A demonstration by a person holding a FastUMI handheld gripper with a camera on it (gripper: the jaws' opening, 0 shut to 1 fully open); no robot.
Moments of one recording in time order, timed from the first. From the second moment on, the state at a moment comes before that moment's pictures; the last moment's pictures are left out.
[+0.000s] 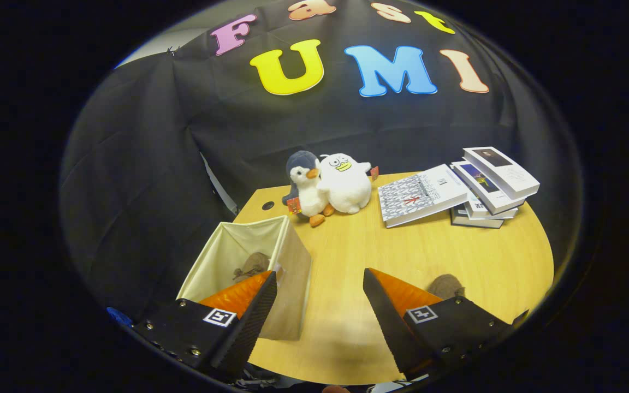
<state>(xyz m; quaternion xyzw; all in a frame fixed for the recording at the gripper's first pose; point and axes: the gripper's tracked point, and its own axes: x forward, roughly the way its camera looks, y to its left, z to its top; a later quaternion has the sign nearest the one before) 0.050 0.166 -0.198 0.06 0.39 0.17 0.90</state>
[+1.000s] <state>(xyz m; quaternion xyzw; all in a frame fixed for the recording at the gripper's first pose) 0.016 -0.019 -0.297 -0.05 0.44 0.11 0.89</state>
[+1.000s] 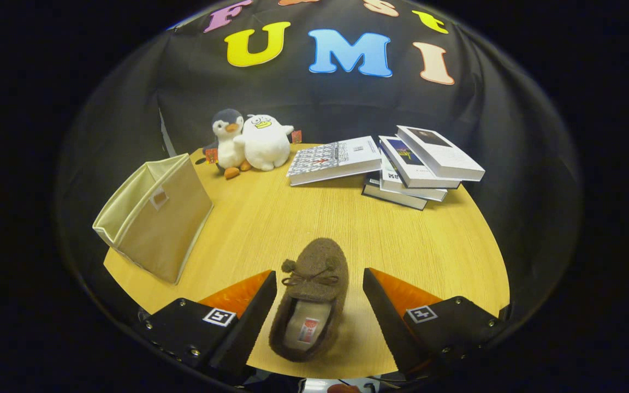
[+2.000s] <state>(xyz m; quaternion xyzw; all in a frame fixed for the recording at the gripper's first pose) -0.002 -0.044 -0.379 -0.05 0.53 0.09 0.84</state>
